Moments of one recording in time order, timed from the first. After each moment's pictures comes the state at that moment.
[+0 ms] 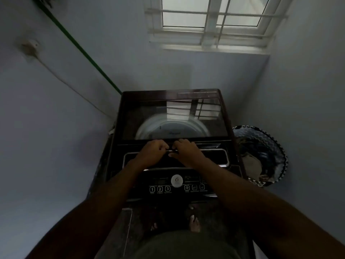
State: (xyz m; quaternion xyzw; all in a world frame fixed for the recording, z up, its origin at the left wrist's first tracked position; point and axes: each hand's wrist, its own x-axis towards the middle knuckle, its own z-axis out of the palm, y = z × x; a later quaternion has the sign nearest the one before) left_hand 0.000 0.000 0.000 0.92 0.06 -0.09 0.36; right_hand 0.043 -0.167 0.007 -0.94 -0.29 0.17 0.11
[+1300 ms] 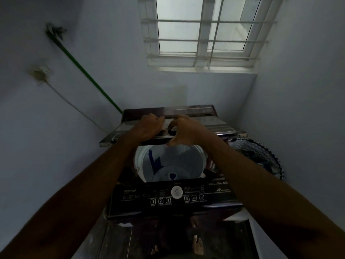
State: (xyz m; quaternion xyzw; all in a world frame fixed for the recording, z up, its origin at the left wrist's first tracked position) left_hand 0.051 0.006 0.155 0.95 0.10 -0.04 0.30; right_hand 0.081 -0.163 0.154 -0.92 -0.35 0.09 0.12
